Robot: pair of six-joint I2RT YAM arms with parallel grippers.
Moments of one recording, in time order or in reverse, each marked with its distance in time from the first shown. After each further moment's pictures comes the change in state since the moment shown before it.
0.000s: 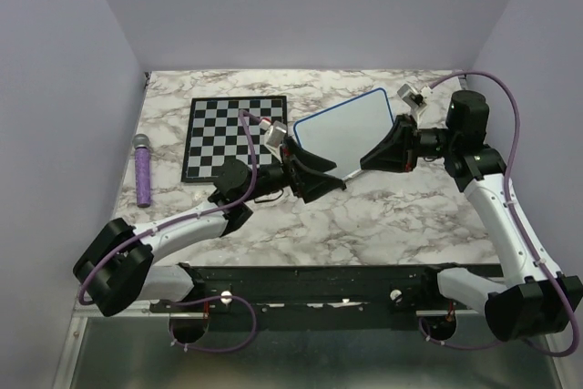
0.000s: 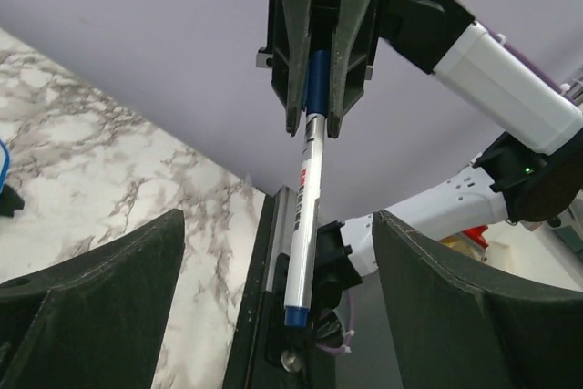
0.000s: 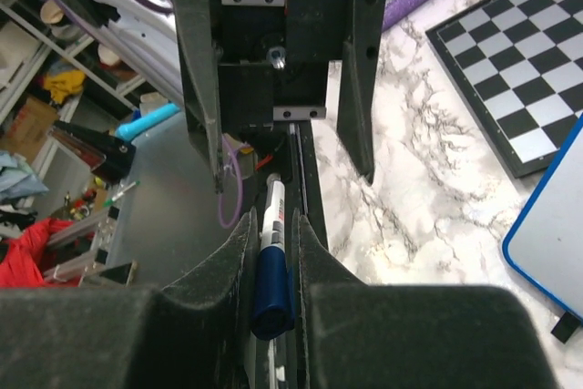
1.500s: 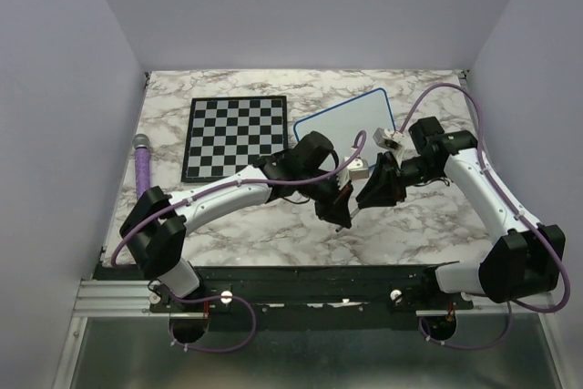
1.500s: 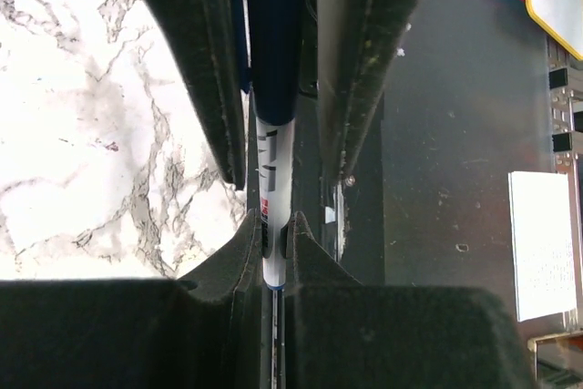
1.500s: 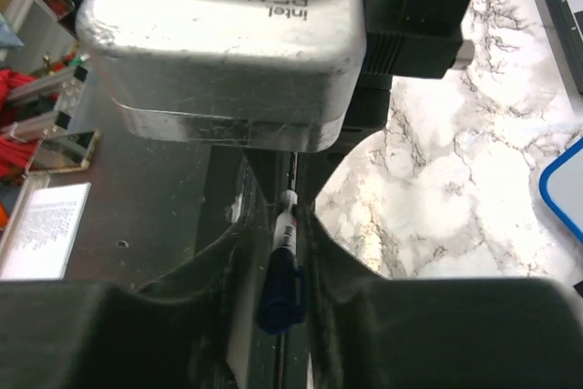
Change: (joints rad) left arm -0.138 0.339 0.592 -1.295 0.297 0.765; right arm 0.066 0.222 0.036 -0.917 0.037 -1.189
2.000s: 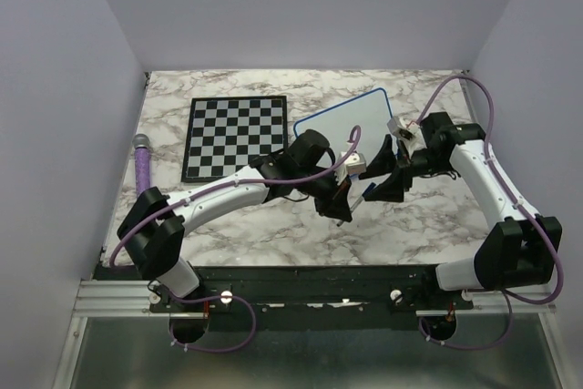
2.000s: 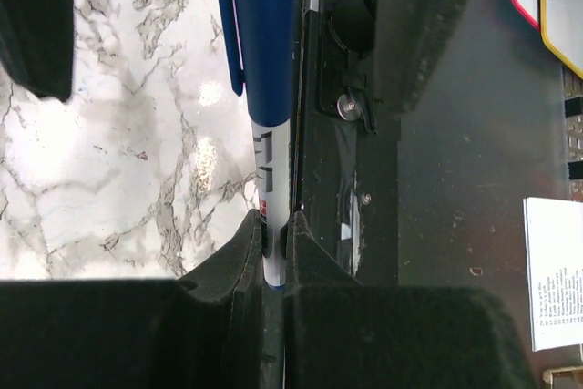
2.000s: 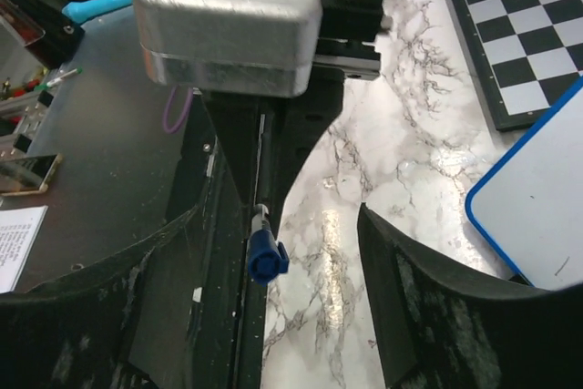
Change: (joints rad) left arm 0.008 -0.025 -0.040 0.092 -0.030 -0.042; right arm -0.113 0.057 0.051 -0.034 -0.069 -0.160
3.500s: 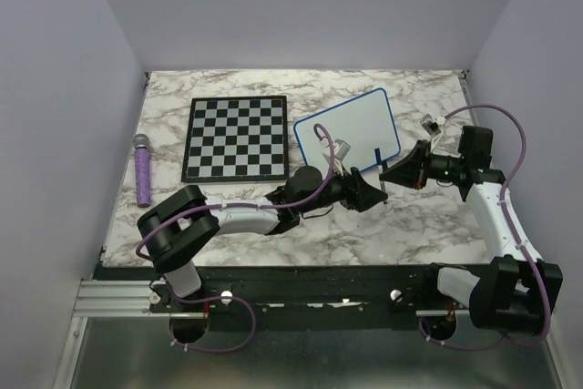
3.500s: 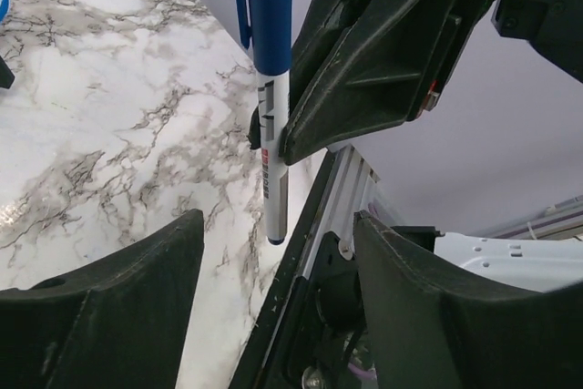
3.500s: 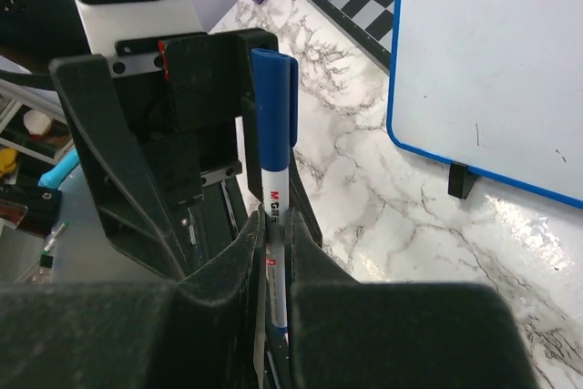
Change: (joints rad) left arm -0.127 0.097 -0.328 1.065 -0.615 -0.723; right arm -0.247 -0.256 -0.384 0.893 0.055 1.067
